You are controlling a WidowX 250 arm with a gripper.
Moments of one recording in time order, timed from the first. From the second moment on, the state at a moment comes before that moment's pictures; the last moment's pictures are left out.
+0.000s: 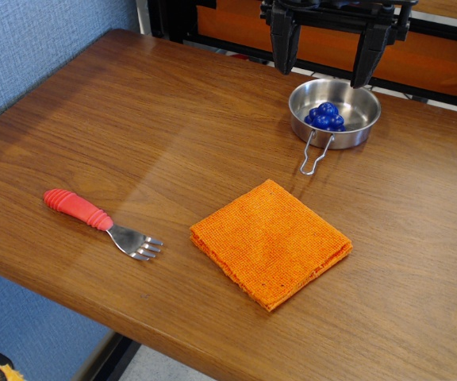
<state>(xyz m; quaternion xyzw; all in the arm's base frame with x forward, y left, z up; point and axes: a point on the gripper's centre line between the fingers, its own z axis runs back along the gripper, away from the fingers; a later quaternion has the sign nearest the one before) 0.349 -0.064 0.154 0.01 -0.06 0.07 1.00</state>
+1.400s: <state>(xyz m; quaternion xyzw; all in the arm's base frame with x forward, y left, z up) 0.260 0.049 0.090 -0.02 0.00 -0.47 0.88</state>
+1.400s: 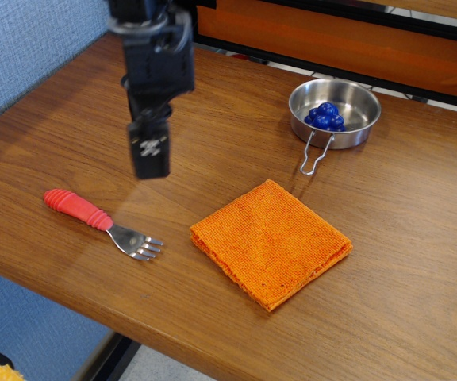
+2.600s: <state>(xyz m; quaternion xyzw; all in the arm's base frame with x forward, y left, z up) 0.240 0.123 0.027 0.03 0.01 -0.56 0.83</state>
